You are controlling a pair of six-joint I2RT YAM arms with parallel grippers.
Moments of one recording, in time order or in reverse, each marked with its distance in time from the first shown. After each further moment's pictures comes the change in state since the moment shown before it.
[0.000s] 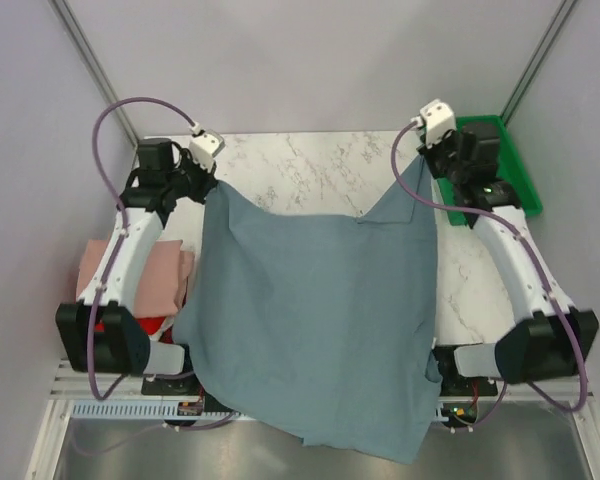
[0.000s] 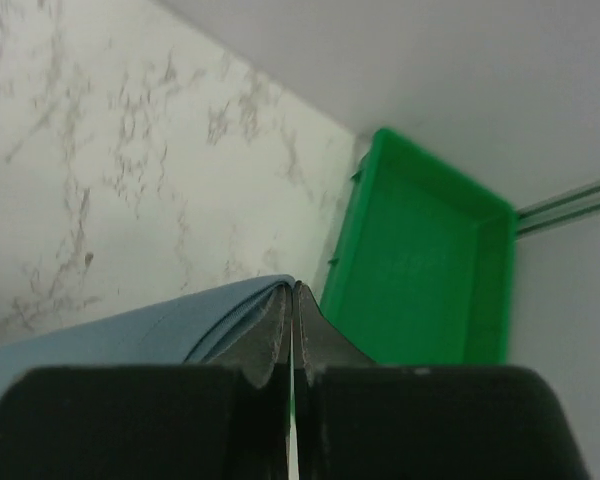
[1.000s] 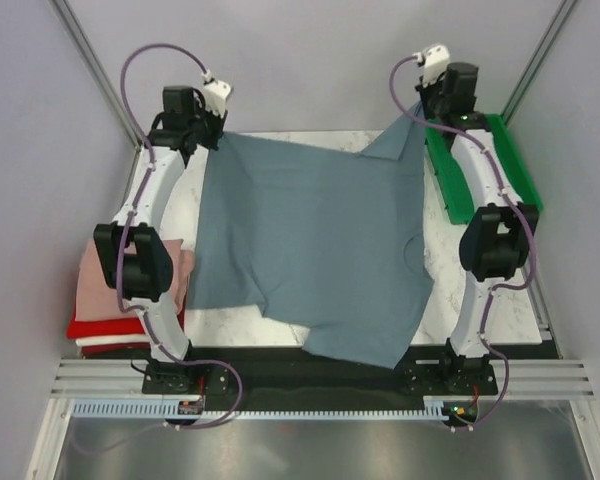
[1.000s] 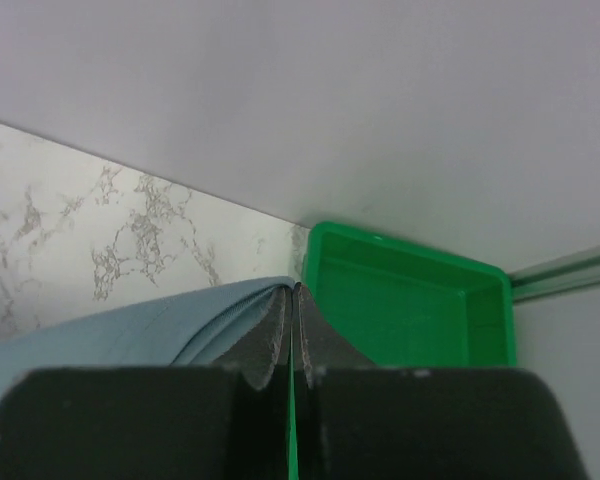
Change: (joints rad) left arm -0.040 0.624 0.568 0.017 -0.194 -0.080; right arm -0.058 0.808 0.722 0.042 0.086 0.089
